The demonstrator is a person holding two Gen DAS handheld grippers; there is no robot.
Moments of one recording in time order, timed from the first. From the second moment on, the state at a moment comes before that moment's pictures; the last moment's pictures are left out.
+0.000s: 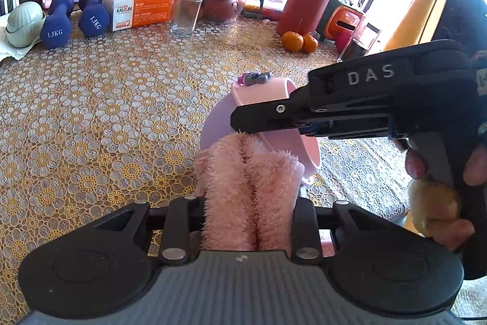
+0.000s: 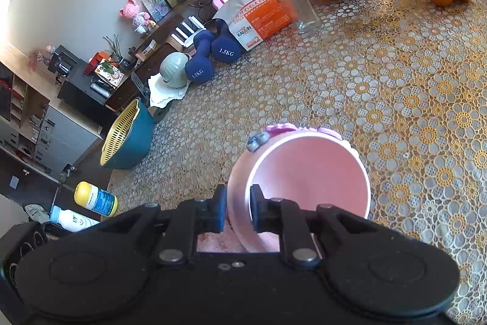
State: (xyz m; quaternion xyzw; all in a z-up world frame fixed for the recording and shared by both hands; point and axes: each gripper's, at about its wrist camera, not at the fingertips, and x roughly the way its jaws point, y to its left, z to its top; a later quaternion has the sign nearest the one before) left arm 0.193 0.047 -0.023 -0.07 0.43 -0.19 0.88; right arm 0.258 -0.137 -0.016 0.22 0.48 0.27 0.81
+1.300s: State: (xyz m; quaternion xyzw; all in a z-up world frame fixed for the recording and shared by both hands) left arm 0.224 0.063 -0.043 -0.05 0.46 -0.13 0.88; right arm 0.205 -0.165 0.021 -0.10 0.41 0.41 0.81
